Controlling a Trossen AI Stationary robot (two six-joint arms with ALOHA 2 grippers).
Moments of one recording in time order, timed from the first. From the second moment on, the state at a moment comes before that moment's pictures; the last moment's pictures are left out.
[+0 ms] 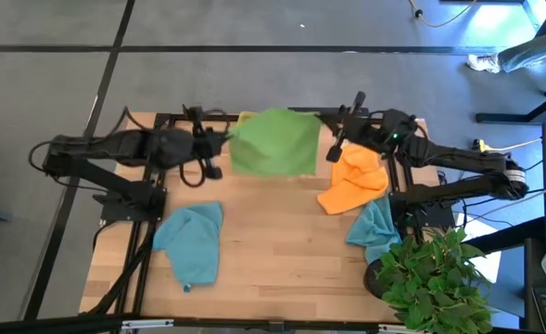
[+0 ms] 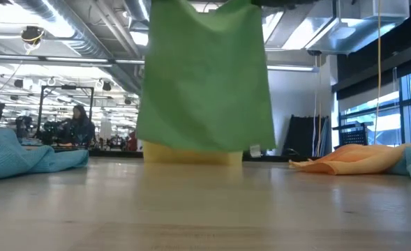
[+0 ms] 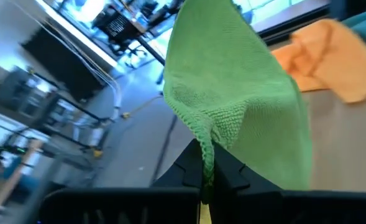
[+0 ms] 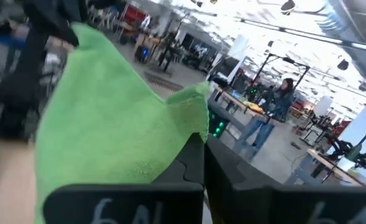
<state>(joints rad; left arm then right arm) -0.05 1.11 1.32 -0.67 -0.69 0.41 -0.29 1.06 0.91 0.24 0.15 -0.45</state>
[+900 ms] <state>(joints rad) -0.67 1.19 0.99 -0.66 -0.71 -0.05 0.17 1.06 0.59 0.30 0.07 -0.22</state>
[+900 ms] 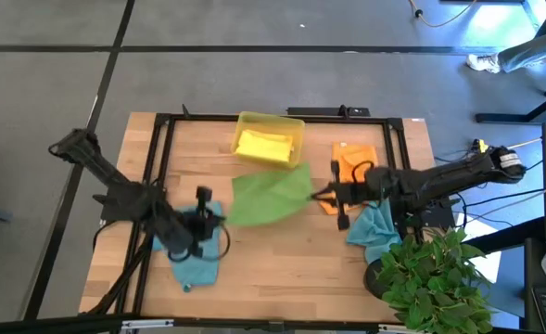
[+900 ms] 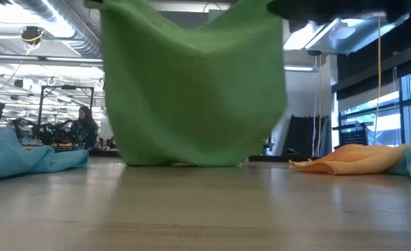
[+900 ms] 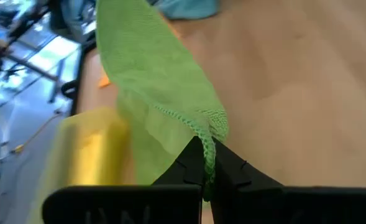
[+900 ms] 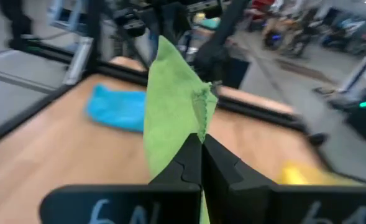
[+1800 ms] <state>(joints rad) -0.65 1.60 0.95 -0.51 -0.56 -0.16 0.36 1.30 0.27 0.58 0.52 -0.06</state>
